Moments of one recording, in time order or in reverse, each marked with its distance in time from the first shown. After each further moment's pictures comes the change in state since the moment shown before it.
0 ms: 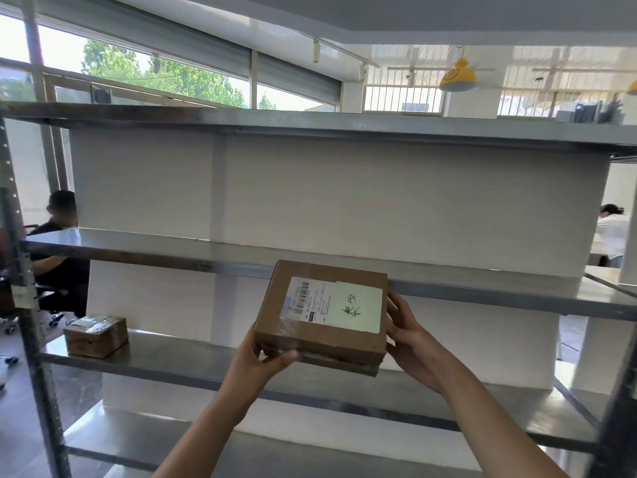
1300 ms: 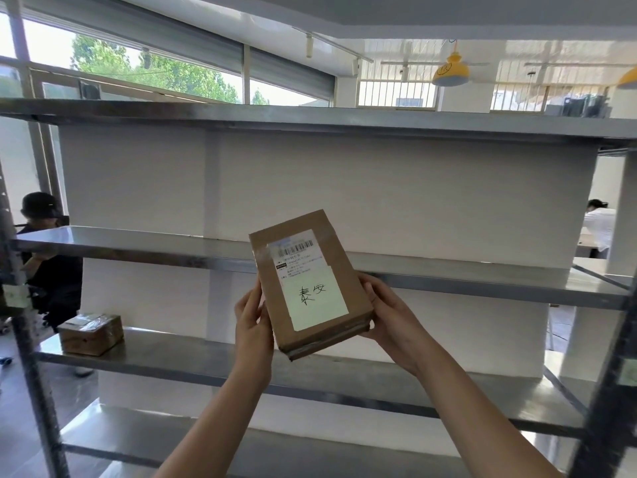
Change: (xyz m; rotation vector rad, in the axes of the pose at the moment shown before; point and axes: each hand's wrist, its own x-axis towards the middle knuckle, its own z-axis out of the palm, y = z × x) left_hand 0.012 0.048 0.039 -0.353 0.301 0.015; right_hand -0.004 -0.021 0.045 -0.136 0.066 -0.114
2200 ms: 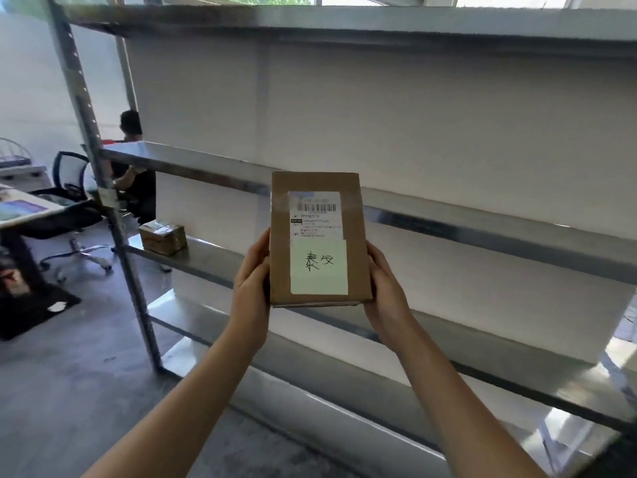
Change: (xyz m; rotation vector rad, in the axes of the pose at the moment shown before) left_hand -0.066 -0.001 -0.016 0.062 0.038 0.037; right_hand -0.010 0.063 0.019 -0.003 -0.022 0.104
